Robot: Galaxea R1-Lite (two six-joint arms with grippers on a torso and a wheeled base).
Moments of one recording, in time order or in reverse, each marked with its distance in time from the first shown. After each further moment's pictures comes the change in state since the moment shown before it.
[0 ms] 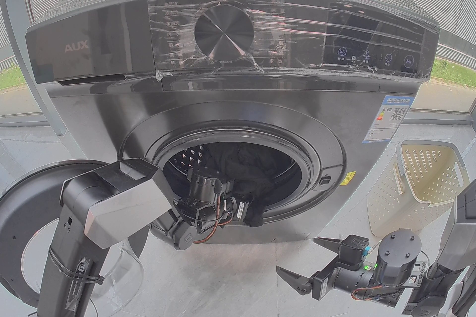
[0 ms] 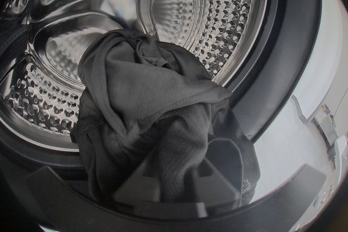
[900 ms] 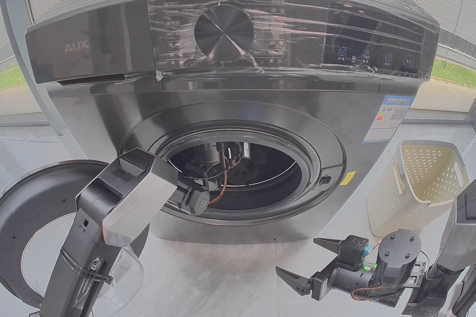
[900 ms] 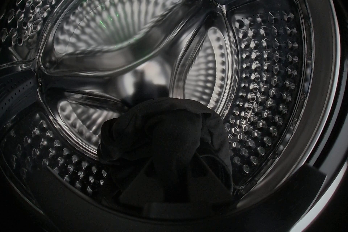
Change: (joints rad) left arm 0.037 0.114 -0.497 -0.081 0.153 -0.043; right arm 0.003 0.000 0.000 0.000 0.000 0.000
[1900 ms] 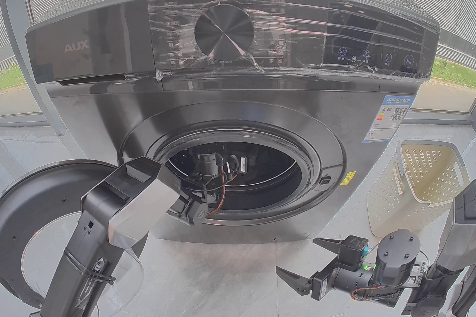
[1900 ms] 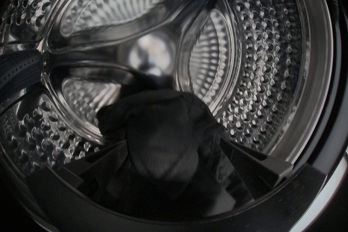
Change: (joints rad) left arm 0.005 0.040 0.068 -0.033 0.013 0.000; right arm -0.002 0.006 0.000 0.000 0.000 0.002
